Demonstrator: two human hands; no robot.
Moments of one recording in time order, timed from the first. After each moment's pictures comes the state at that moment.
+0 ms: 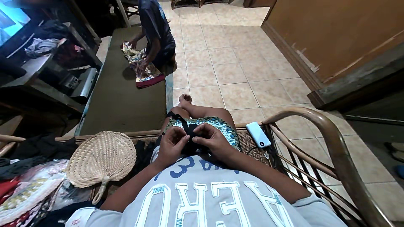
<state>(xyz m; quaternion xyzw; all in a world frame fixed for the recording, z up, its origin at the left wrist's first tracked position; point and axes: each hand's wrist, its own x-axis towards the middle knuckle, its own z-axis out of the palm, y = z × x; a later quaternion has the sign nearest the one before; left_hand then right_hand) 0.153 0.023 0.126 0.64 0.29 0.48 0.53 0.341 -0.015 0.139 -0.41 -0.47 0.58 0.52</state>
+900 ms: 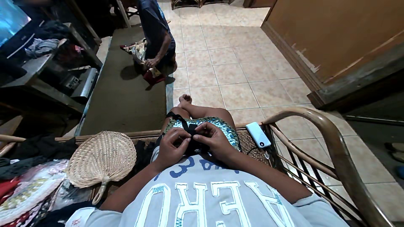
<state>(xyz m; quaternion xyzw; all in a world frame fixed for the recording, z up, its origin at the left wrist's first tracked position) 0.149 0.027 0.121 0.74 0.28 0.47 0.38 0.338 -0.014 0.137 -0.42 -0.43 0.57 0.56</state>
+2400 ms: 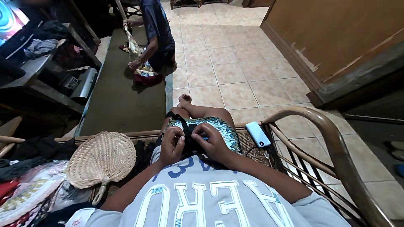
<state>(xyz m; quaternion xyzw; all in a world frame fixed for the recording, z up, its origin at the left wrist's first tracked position) 0.151 0.029 0.109 0.74 0.28 0.51 0.34 0.337 -0.013 0.135 -0.49 -0.67 0.31 0.47</state>
